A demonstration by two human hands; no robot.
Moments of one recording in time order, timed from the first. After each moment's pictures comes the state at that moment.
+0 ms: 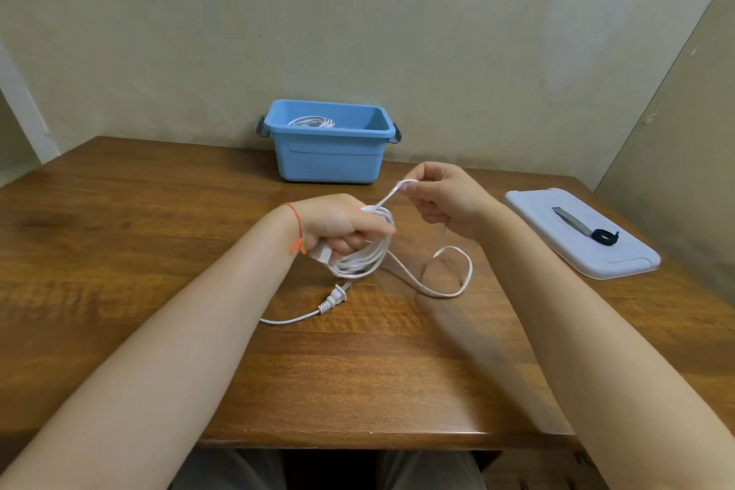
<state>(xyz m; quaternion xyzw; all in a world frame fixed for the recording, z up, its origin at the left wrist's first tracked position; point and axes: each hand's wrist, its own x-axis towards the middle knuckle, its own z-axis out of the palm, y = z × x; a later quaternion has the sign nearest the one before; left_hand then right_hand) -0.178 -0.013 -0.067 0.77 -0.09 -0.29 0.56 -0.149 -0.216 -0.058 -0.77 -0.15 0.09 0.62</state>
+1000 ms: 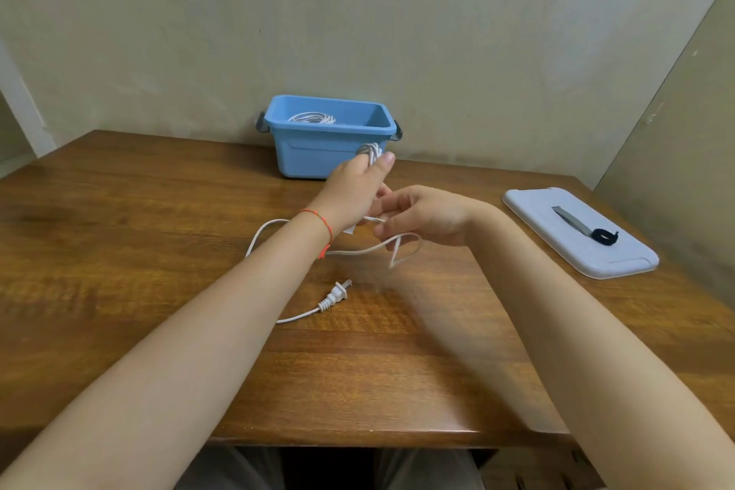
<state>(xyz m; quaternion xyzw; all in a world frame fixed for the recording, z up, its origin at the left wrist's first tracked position) -0.173 -0.038 -0.062 0.85 -0.10 0.08 0.51 -0.159 -0.195 -0.058 -0.80 -0.23 0.29 0.48</state>
